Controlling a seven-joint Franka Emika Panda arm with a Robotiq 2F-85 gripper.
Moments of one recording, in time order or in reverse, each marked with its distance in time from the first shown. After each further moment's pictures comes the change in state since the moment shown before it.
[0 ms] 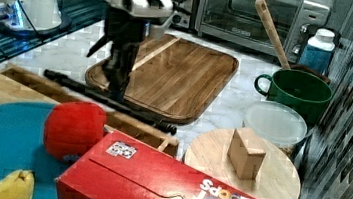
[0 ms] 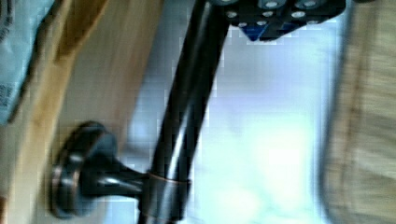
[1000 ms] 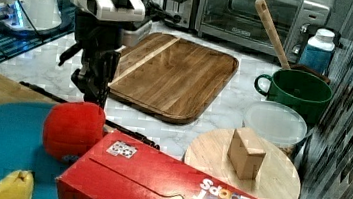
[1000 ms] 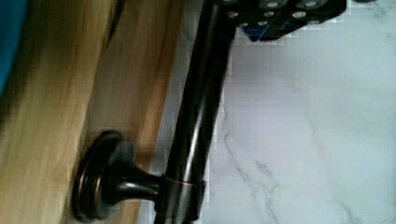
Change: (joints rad) arm -0.079 0.033 0.000 0.066 0.006 -0.001 -0.057
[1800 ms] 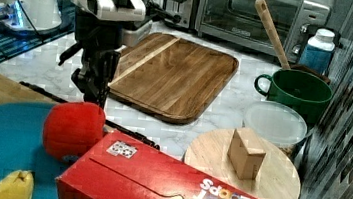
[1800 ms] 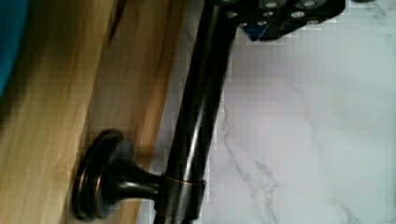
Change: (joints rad) arm -0.004 0.000 0.005 0.002 -0.005 -0.006 0.000
